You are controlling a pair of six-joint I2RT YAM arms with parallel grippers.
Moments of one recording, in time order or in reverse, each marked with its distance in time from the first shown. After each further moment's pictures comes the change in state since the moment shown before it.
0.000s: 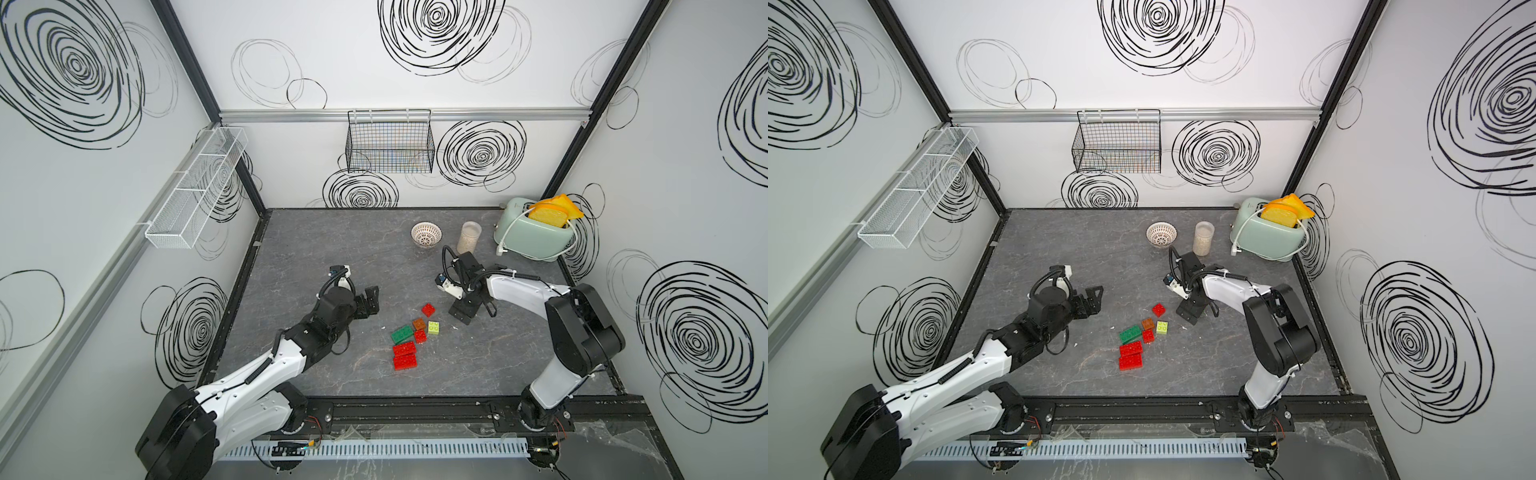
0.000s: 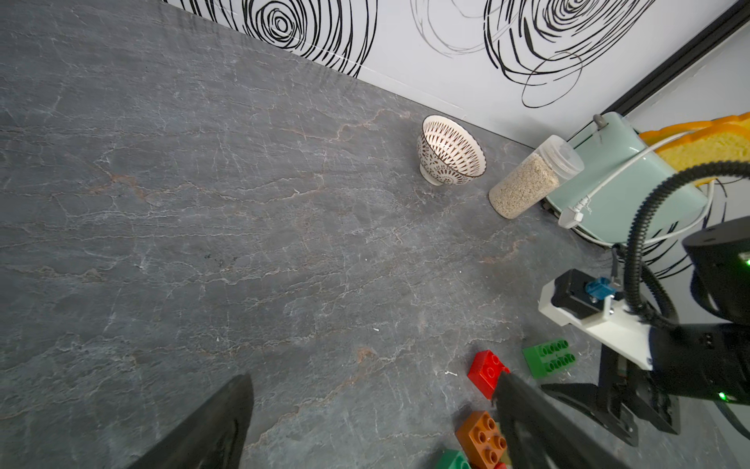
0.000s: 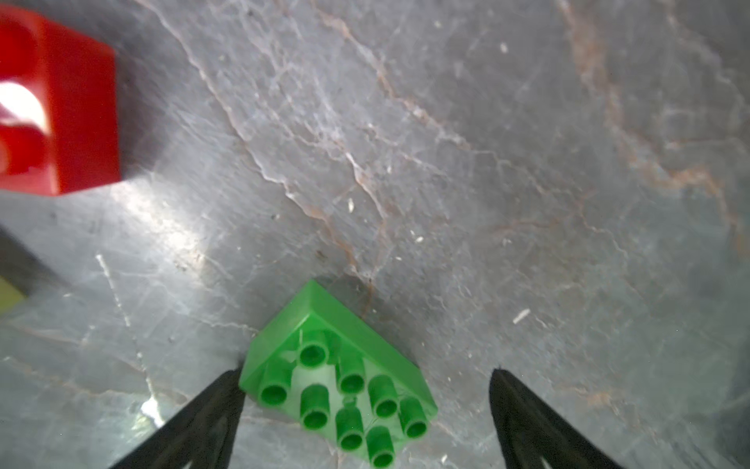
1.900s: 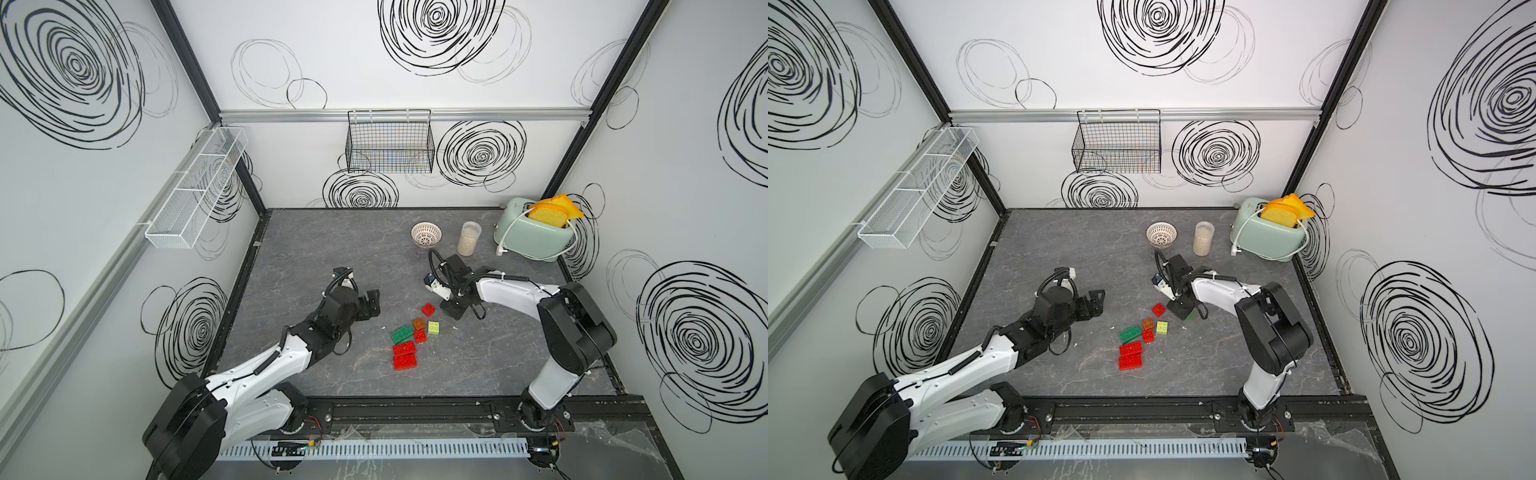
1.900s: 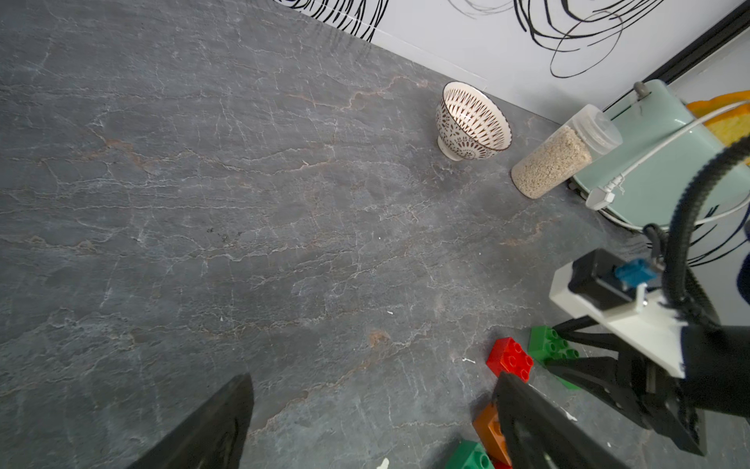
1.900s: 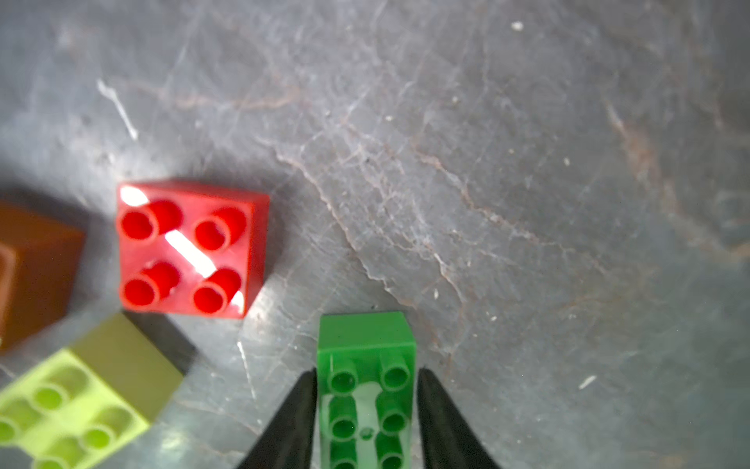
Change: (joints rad) left arm 0.000 0.075 0.002 -0.004 0.011 -0.016; right arm 0.097 0.019 0.024 0.043 -0.056 0.157
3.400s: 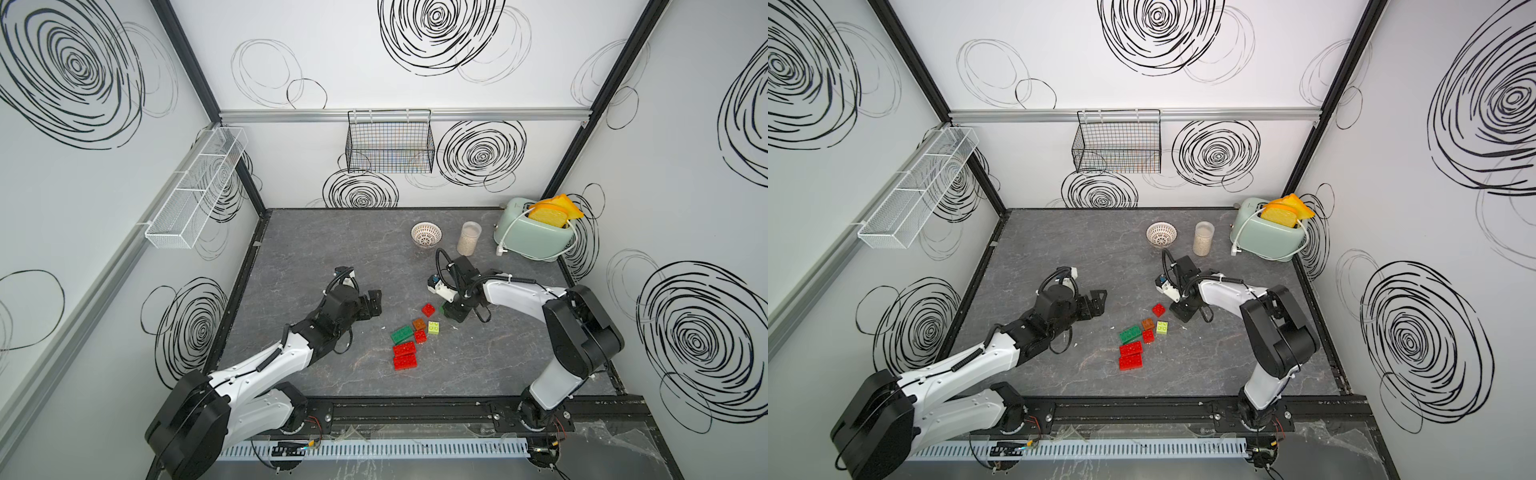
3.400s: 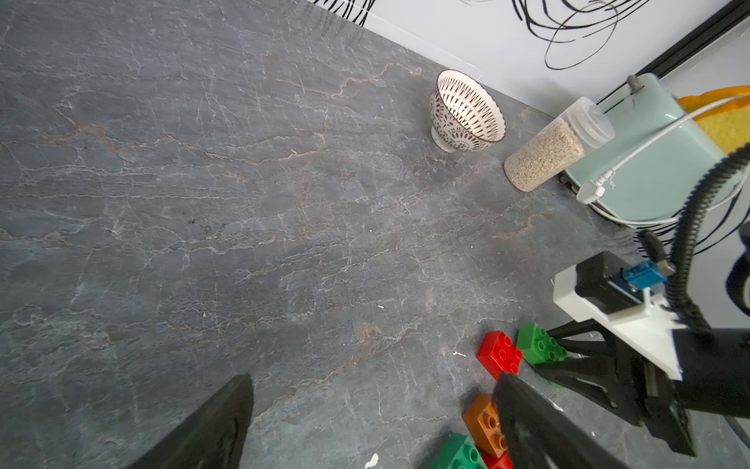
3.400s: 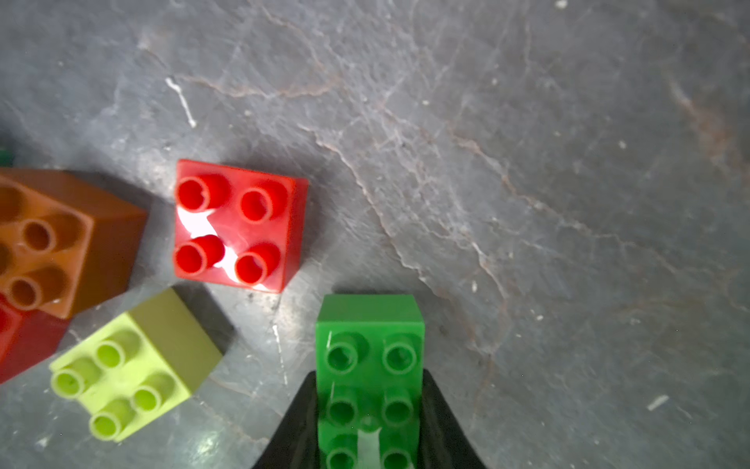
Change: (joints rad) left arm 0.011 0.032 0.011 0.004 0.049 -0.018; right arm -0.029 -0.035 -0.060 0.019 -0.139 -0.018
